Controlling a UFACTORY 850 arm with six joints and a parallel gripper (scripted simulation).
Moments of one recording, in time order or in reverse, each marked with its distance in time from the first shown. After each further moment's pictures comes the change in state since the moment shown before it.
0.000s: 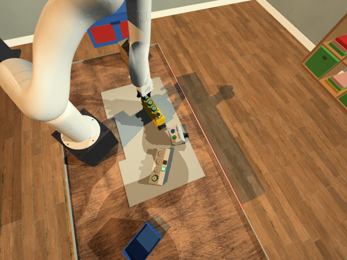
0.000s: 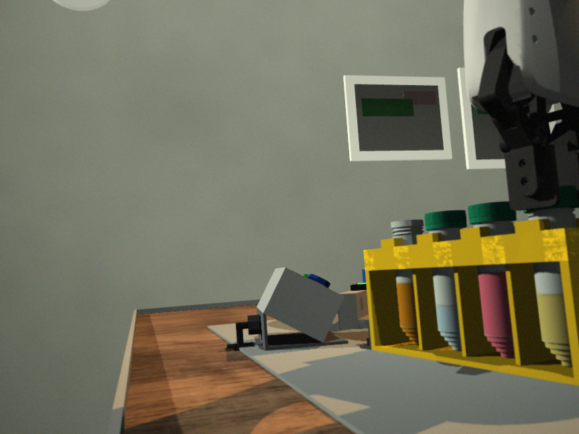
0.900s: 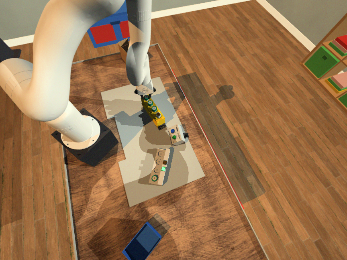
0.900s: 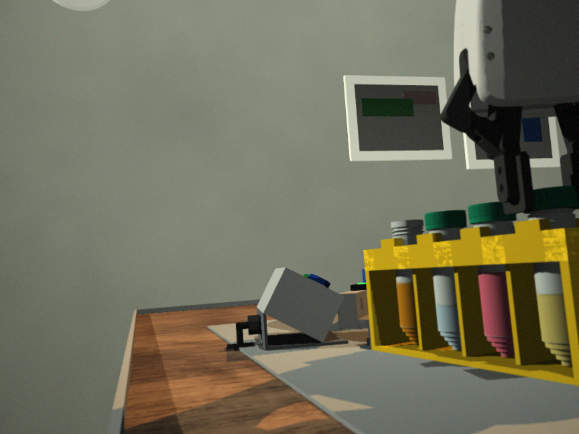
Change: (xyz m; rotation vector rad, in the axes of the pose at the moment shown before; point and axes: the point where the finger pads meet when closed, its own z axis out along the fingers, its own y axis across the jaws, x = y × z) arm 0.000 -0.001 0.001 0.016 -0.011 0.620
